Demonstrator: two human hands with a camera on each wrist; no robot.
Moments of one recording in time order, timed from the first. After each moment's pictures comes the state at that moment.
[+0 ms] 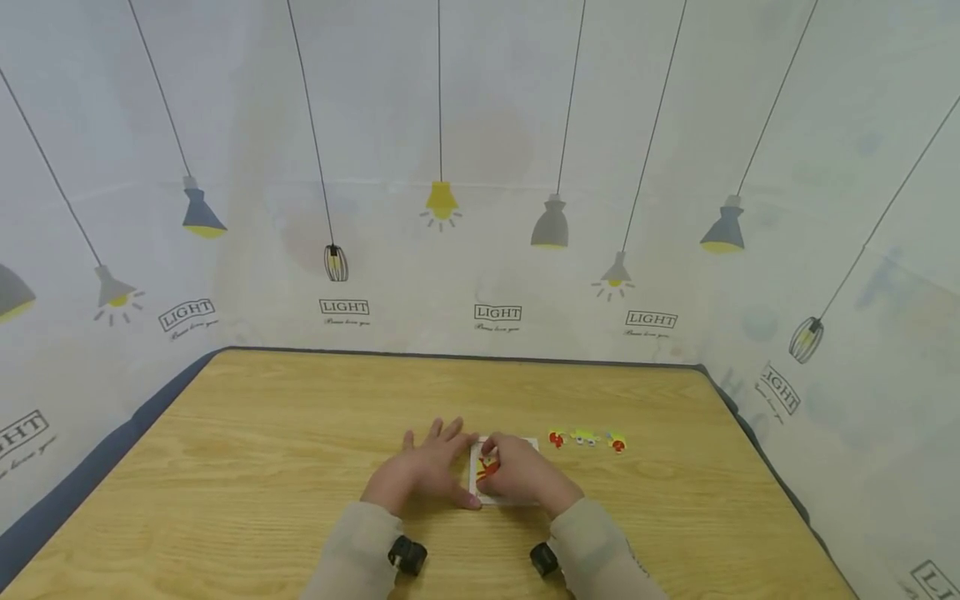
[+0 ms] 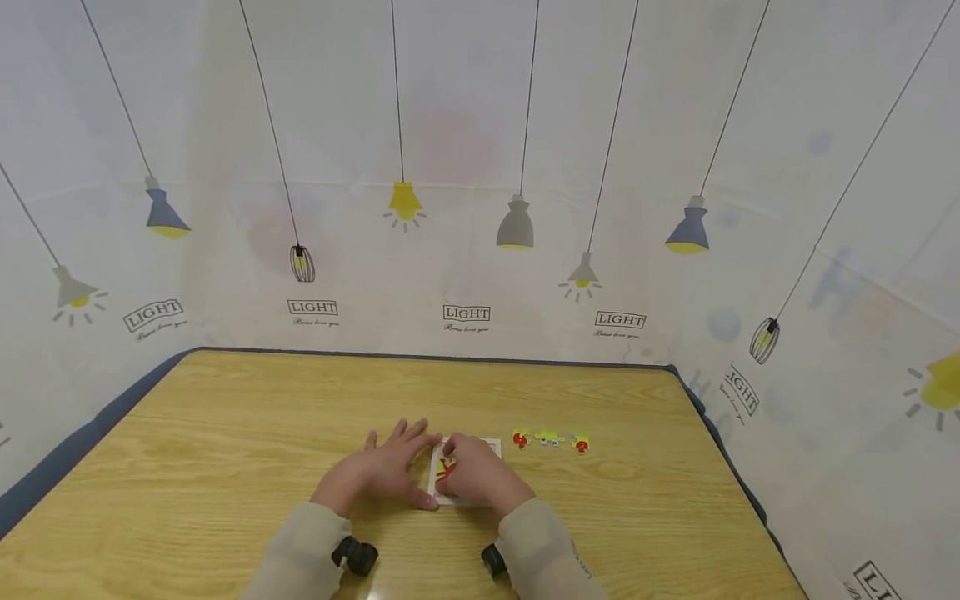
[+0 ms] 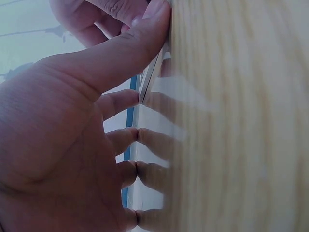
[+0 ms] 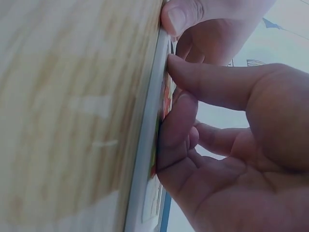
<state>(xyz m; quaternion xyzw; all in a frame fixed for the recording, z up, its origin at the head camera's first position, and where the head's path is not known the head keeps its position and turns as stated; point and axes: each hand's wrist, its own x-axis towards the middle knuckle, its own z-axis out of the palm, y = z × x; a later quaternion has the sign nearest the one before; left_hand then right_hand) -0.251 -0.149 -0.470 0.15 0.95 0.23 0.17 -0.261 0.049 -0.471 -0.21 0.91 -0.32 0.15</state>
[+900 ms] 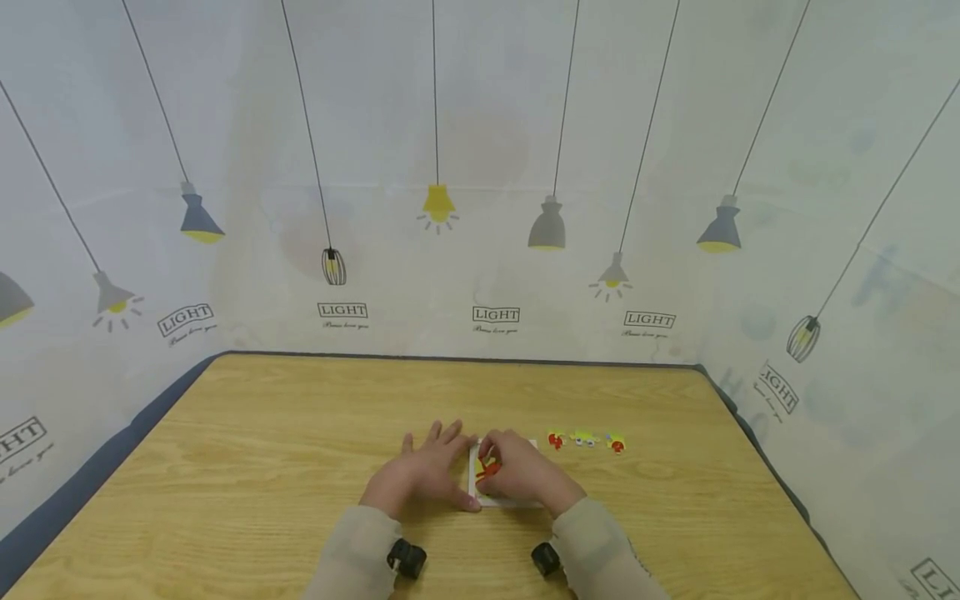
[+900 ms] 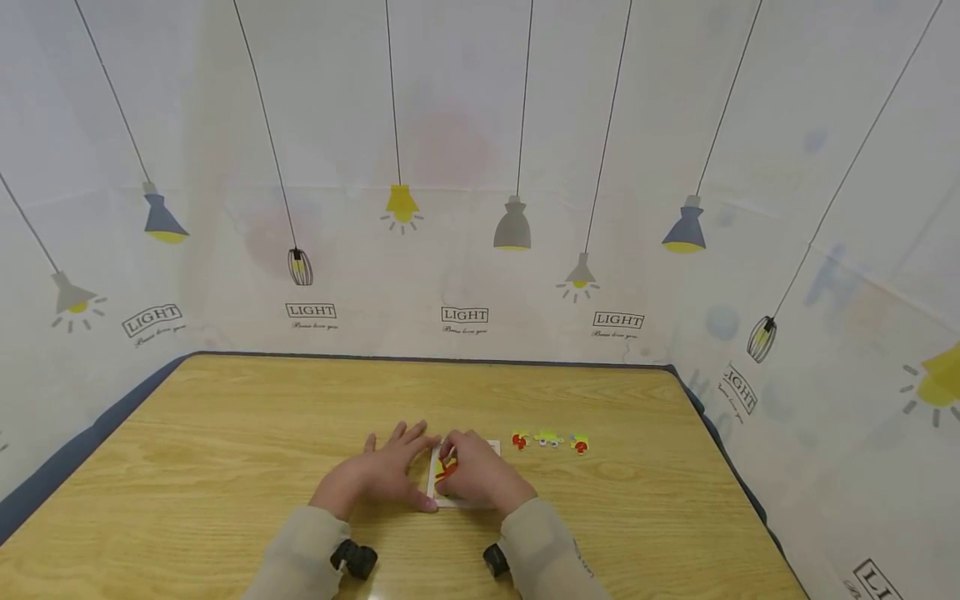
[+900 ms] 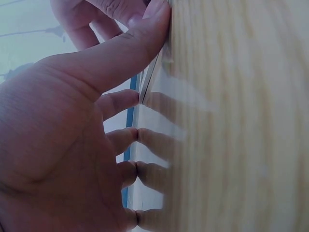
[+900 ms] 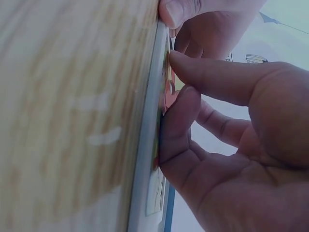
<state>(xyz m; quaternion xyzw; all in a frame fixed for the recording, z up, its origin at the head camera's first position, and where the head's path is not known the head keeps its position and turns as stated) -0.252 -0.148 -0.471 0.15 0.95 0.23 0.17 -0.265 0.054 -0.472 -0.23 0.90 -0.35 0.15</state>
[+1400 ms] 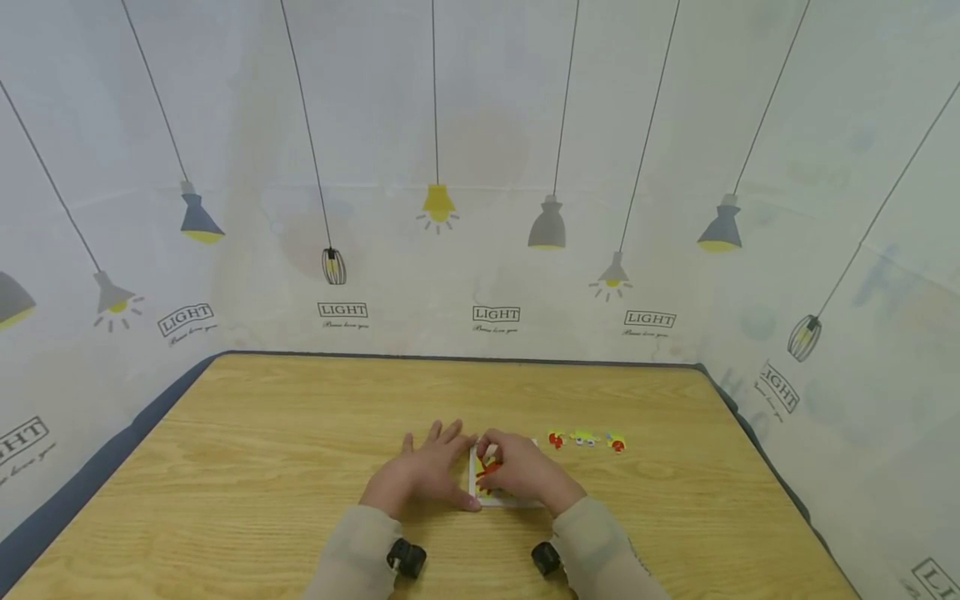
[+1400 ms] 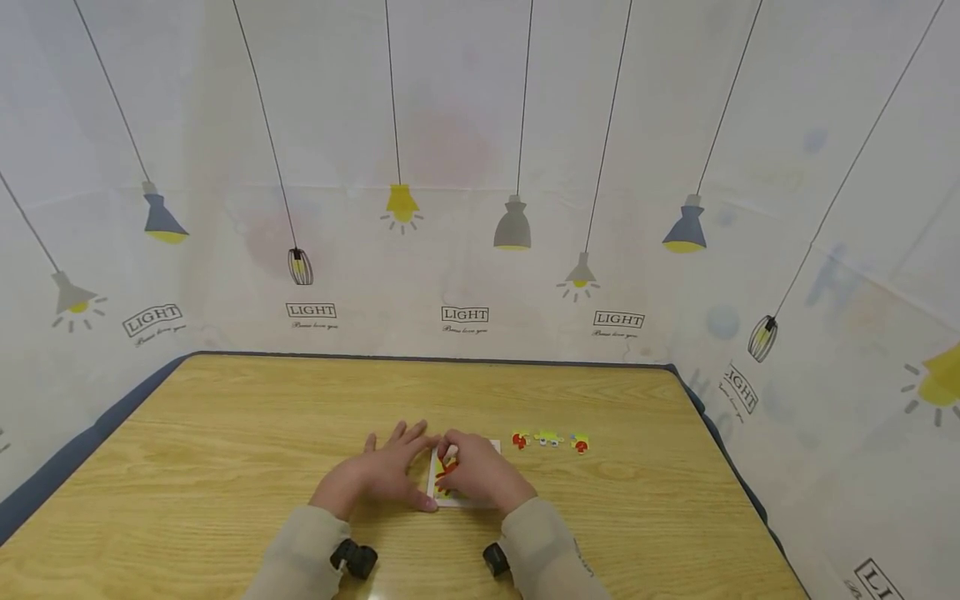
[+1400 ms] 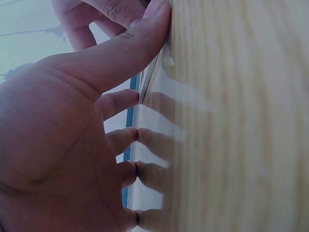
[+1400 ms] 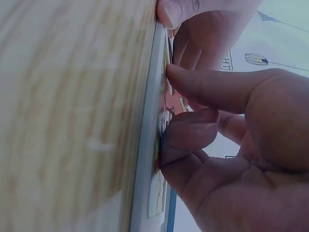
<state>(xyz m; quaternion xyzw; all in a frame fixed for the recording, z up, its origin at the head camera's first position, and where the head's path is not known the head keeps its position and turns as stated) -0.258 -0.151 -0.481 0.15 0.95 0.23 0.17 -0.265 0.055 -0.471 -0.24 0.89 -0.36 0.14</state>
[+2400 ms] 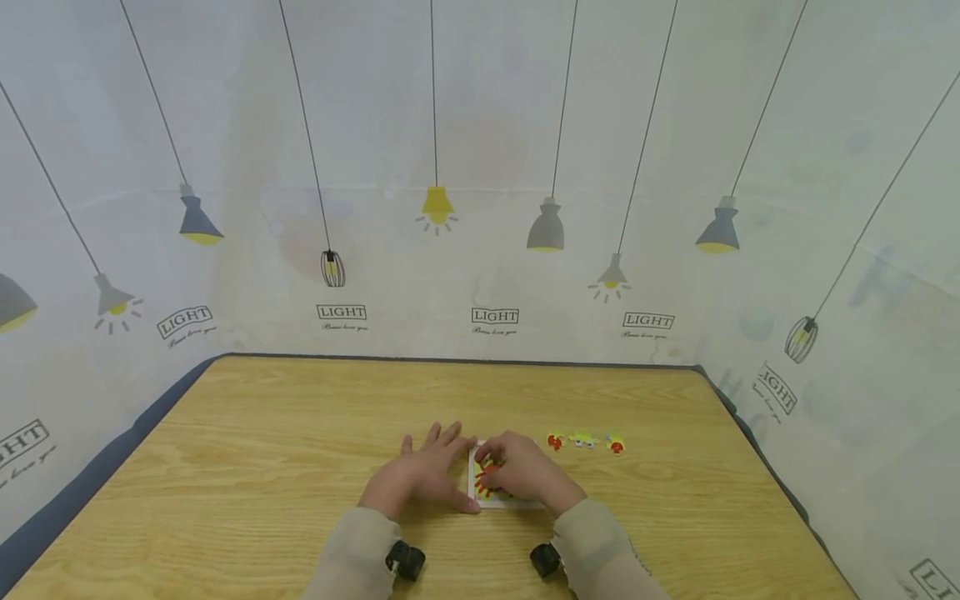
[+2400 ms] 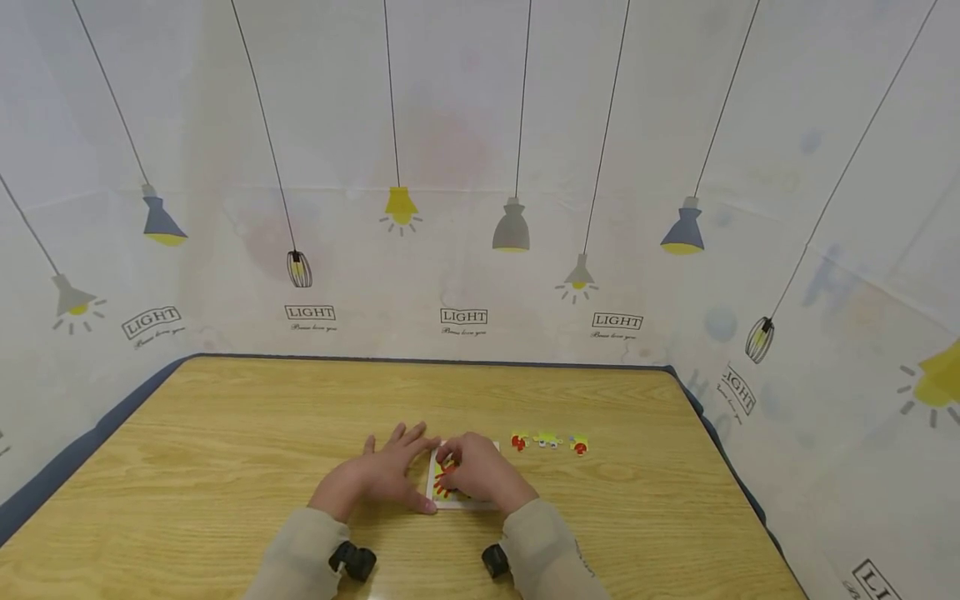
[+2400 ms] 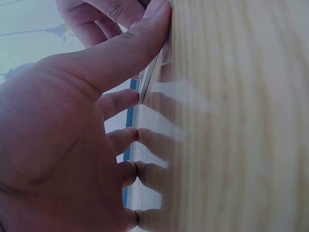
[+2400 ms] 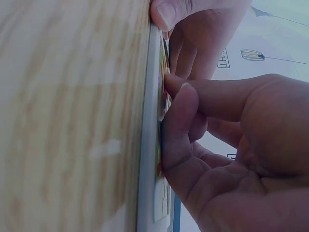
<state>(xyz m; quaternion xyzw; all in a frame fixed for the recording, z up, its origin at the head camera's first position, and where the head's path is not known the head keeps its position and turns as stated) -0.254 -0.150 -0.475 0.15 0.94 0.23 0.18 -0.270 0.056 -0.475 -0.25 0.90 -0.35 0.12</state>
